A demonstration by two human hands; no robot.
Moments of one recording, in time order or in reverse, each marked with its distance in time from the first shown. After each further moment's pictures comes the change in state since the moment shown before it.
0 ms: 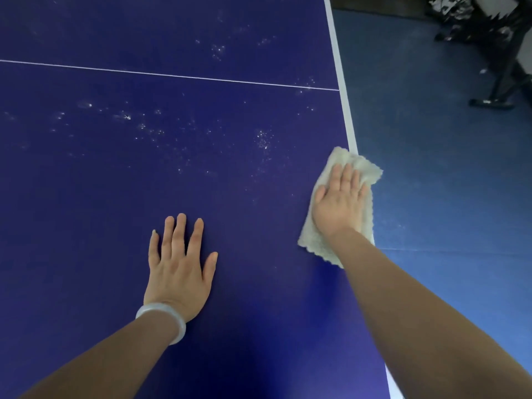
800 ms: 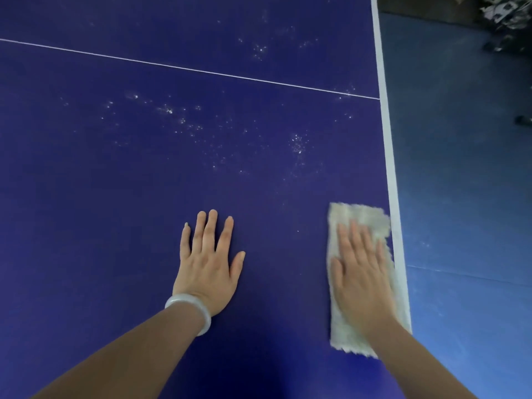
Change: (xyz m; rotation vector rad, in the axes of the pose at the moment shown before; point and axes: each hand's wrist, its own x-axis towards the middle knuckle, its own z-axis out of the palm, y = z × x) left_hand 0.000 0.000 -0.005 0.008 -0.063 -0.011; right_hand -0.112 0.035 0.012 -0.042 -0.025 -0.353
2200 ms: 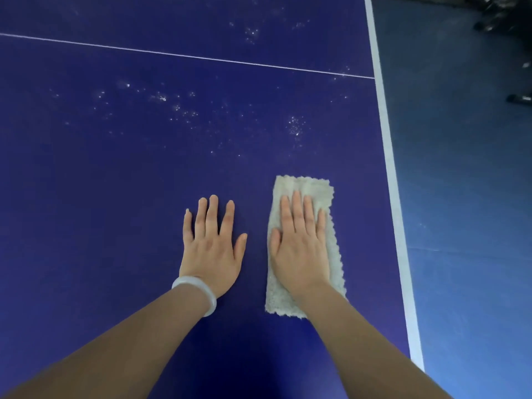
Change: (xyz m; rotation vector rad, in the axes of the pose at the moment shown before) left_hand -0.001 -0.001 0.001 -0.005 0.010 0.019; right_hand 0.018 -0.112 0.014 0.028 0.038 -0.020
